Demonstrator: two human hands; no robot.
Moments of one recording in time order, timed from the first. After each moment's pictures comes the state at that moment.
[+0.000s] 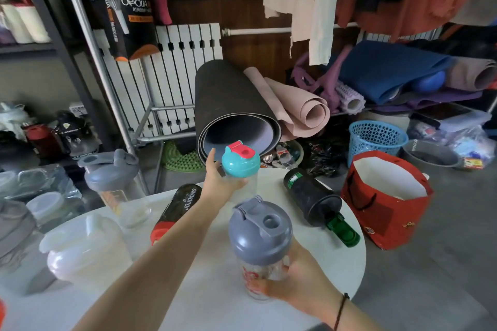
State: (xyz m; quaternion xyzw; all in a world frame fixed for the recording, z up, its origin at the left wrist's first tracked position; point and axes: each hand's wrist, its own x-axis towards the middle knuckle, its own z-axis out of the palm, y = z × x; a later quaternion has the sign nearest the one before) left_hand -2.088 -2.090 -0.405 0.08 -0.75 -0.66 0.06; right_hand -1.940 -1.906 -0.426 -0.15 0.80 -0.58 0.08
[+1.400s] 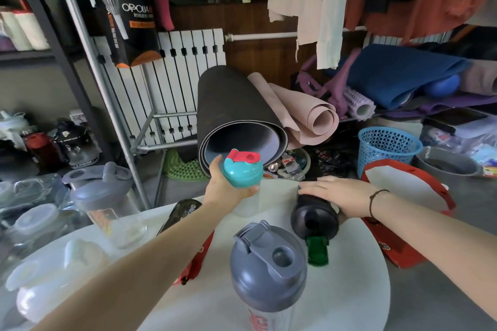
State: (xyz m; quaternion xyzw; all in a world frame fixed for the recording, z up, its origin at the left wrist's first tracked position) left_hand -2.117 -2.090 -0.404 0.09 -0.82 -0.56 0.08; right_hand -2.150 -1.800 -0.393 -0.38 0.92 0.09 0.07
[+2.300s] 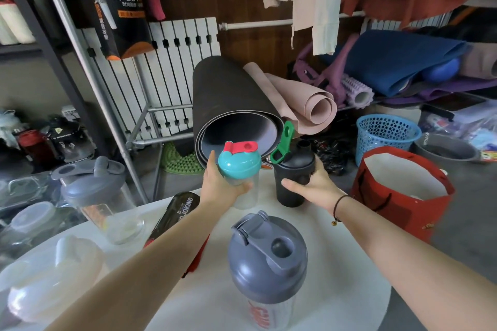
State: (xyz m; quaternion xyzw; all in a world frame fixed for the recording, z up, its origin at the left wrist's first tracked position) left_hand -2.115 -2.093 -0.416 0.08 -0.84 -0.52 0.10; right_hand -2.140 -1.864 -0.439 -0.02 0.82 -0.58 -0.02
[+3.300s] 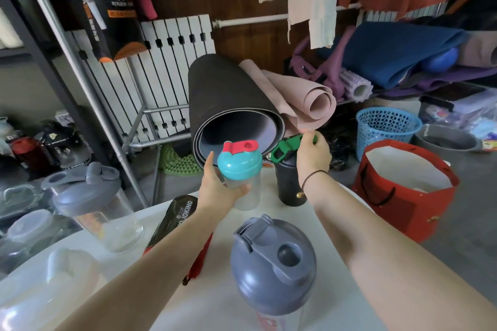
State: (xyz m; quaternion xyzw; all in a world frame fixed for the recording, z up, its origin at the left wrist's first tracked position) left_hand -2.111 -2.099 -0.419 0.07 -0.84 -0.54 0.08; right_hand -2.162 -1.916 -0.387 0.22 0.71 -0.62 -0.26
